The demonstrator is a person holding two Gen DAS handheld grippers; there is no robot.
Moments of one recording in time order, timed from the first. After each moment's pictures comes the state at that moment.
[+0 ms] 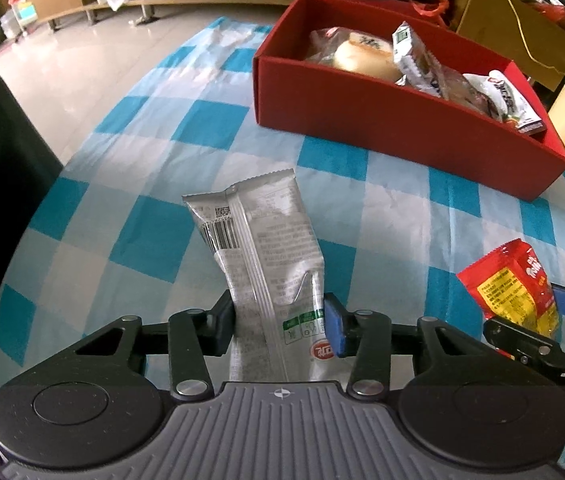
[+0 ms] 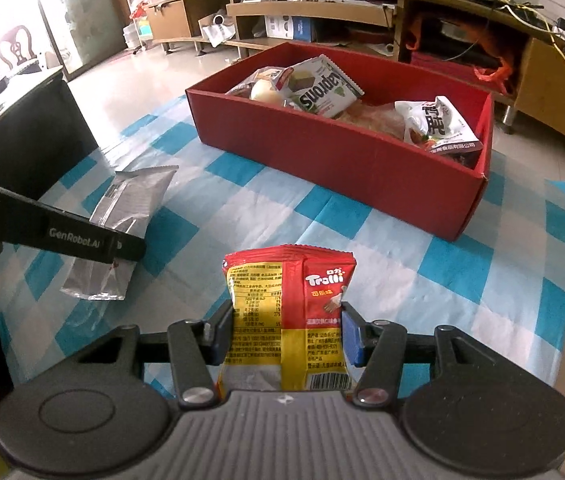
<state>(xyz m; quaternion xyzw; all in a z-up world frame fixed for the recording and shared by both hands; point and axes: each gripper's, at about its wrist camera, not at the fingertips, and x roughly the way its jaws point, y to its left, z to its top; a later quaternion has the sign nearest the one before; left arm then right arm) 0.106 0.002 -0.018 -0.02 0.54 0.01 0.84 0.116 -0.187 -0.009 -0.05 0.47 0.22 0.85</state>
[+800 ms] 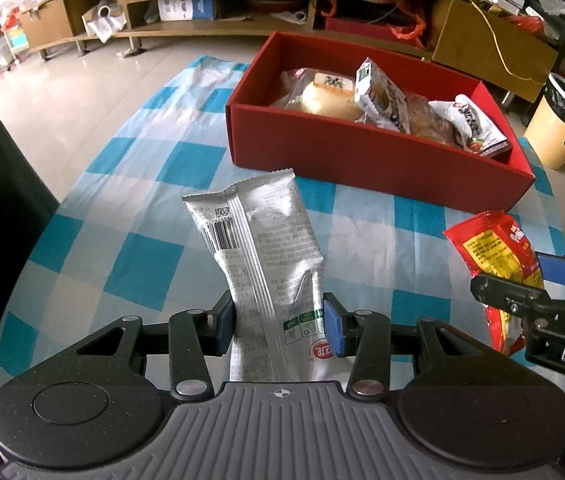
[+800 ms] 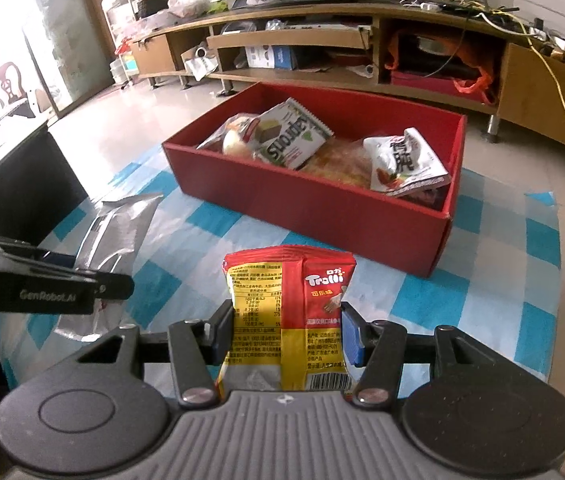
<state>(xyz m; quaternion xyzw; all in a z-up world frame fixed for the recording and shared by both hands) 0.102 -0.012 0.004 -0.01 0.51 0.00 0.86 0.135 -0.204 0.010 -0.01 0.44 0.20 0.87</state>
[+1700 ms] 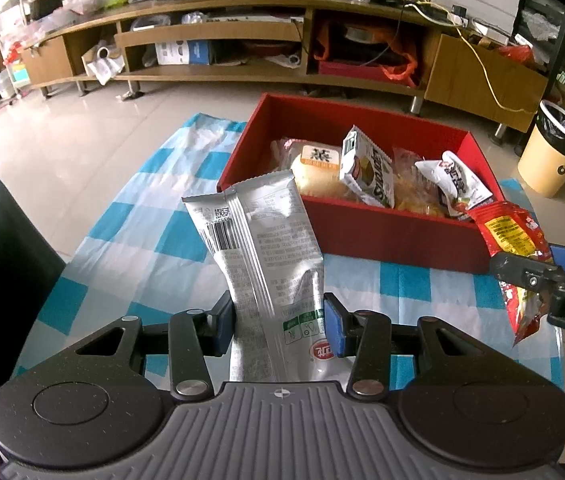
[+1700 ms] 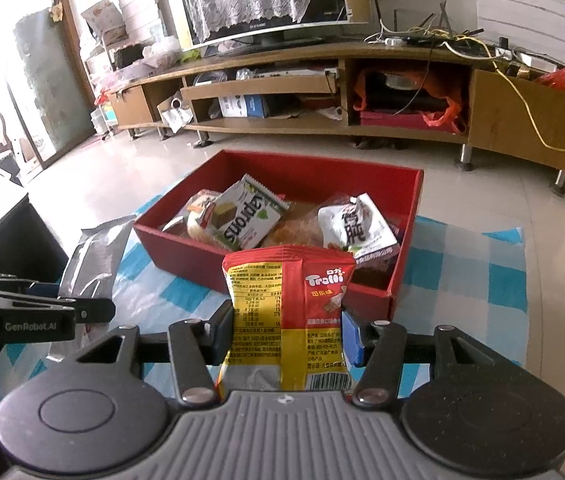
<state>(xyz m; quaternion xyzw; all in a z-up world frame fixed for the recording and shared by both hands) 0.121 -0.018 0.034 0.00 0.46 -0.01 0.89 0.161 -0.231 0.041 0.03 0.39 0.17 0.90</state>
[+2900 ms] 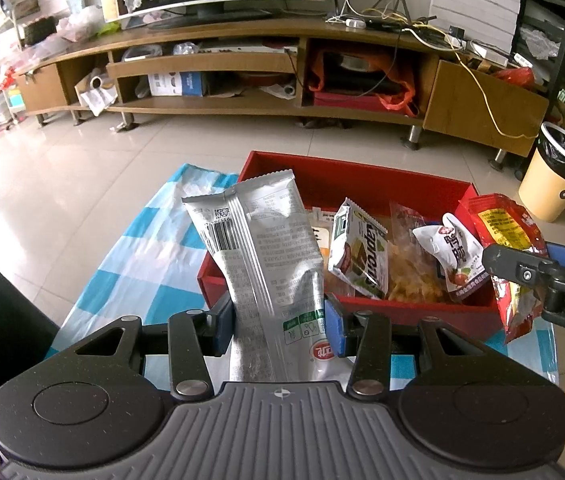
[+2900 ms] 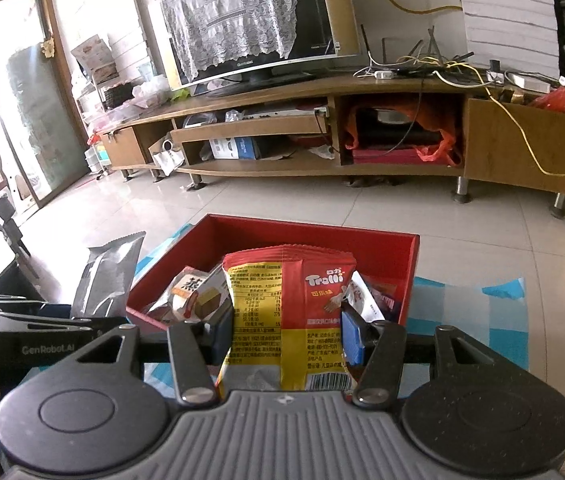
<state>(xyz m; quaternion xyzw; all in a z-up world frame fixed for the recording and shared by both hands) 0.175 -0.031 0.052 0.01 0.43 -0.01 0.90 0.212 -0.233 0.060 0.06 0.35 0.16 0.92</state>
